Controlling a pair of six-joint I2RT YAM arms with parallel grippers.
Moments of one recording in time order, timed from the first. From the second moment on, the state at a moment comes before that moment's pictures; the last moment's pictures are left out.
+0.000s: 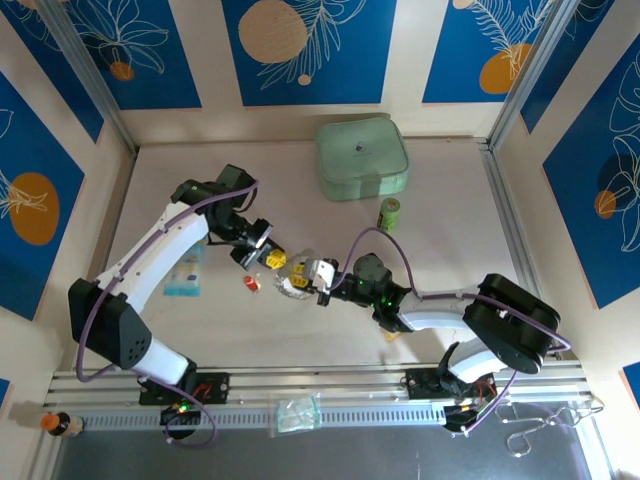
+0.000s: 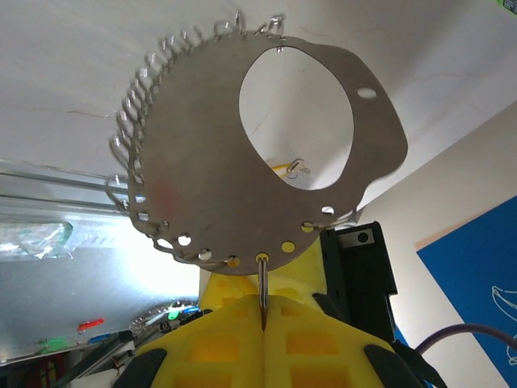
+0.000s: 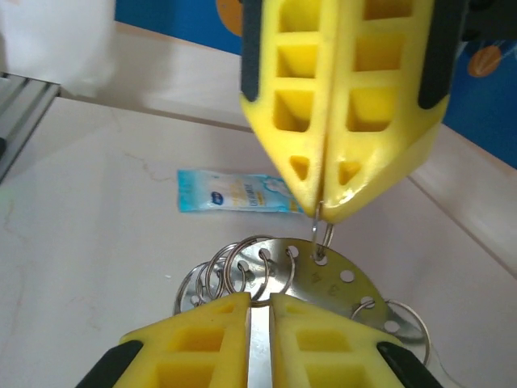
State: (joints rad) left arm -0.47 1.51 1.42 -1.24 0.69 -1.26; right arm 0.92 1.45 0.46 0.88 -0.30 -0.37
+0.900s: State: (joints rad) left arm -0.48 1.54 1.42 -1.23 0.72 -1.25; right arm 0.96 1.46 0.46 0.95 -0.14 -0.37
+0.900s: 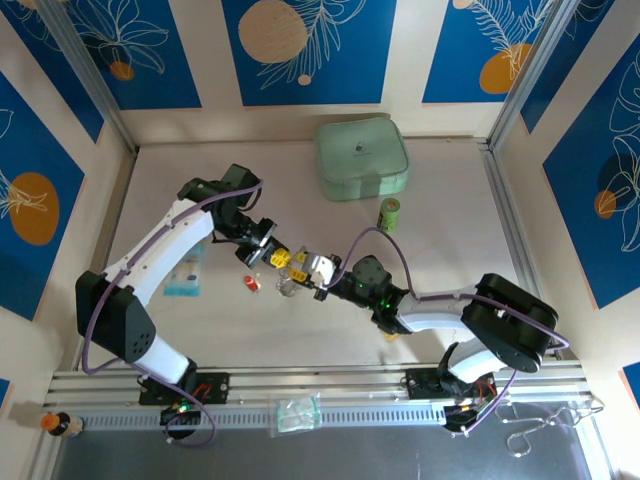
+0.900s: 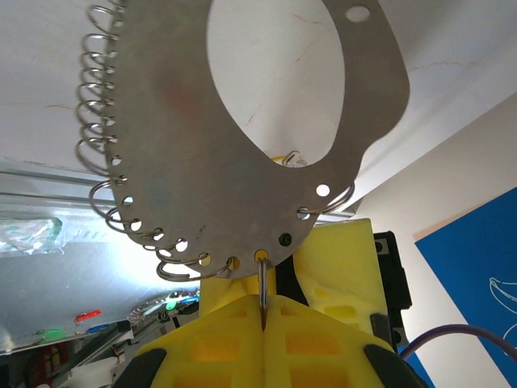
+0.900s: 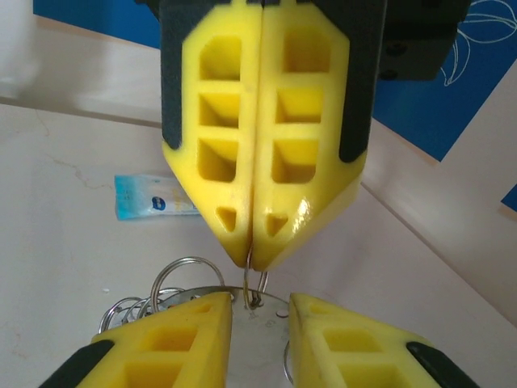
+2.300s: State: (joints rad) left arm -0.55 1.02 0.71 -0.21 0.58 0.70; right arm 0.78 1.20 0.77 -0.11 -0.45 -0.48
